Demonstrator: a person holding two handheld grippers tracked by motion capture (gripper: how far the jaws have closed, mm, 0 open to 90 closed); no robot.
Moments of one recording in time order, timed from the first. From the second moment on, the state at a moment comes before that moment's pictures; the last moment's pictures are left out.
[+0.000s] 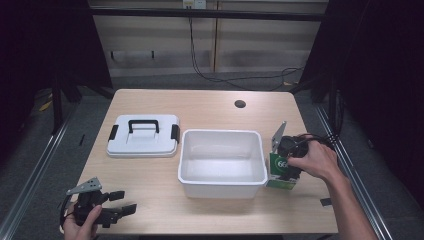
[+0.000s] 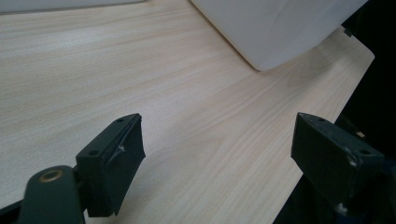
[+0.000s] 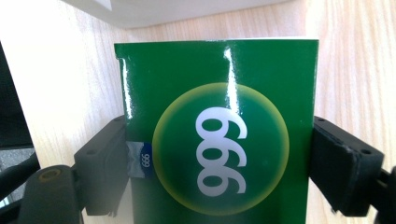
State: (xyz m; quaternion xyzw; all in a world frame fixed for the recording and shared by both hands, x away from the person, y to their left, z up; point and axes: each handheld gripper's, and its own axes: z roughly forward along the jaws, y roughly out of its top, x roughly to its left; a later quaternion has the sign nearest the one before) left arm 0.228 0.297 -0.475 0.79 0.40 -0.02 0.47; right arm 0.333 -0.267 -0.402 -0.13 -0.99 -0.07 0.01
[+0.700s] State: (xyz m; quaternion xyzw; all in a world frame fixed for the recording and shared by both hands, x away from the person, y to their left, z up) left arm 0.228 0.297 -0.475 0.78 0.40 -0.02 0.47; right arm 0.323 -0.281 -0.381 -0.15 -0.98 -0.09 0.01
